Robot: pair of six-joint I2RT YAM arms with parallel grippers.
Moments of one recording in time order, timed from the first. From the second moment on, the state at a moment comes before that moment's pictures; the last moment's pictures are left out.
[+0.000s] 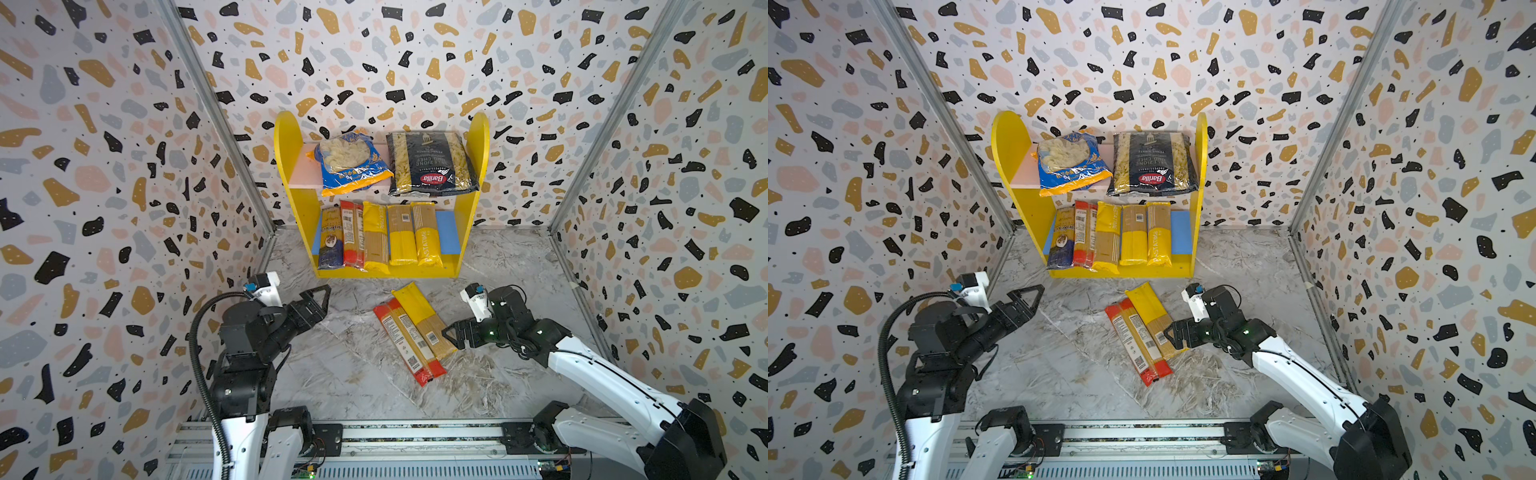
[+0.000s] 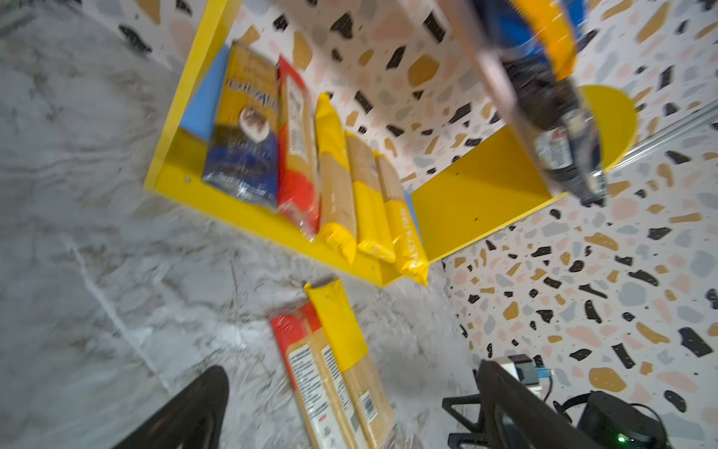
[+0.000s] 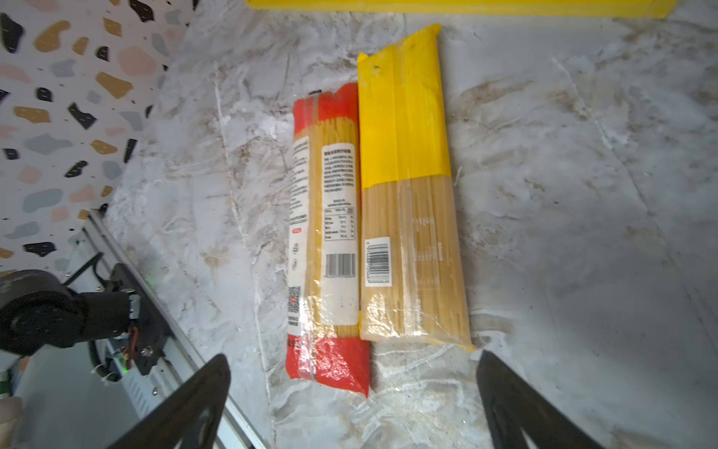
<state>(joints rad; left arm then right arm) 0.11 0.55 0.79 -0.63 0.49 -0.64 0.62 1.07 0.73 -0.46 -0.29 0.34</state>
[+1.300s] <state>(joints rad) -0.84 0.97 0.60 -0.35 -0.33 -0.64 0.72 1.43 0.72 -0.30 -0.10 0.31</state>
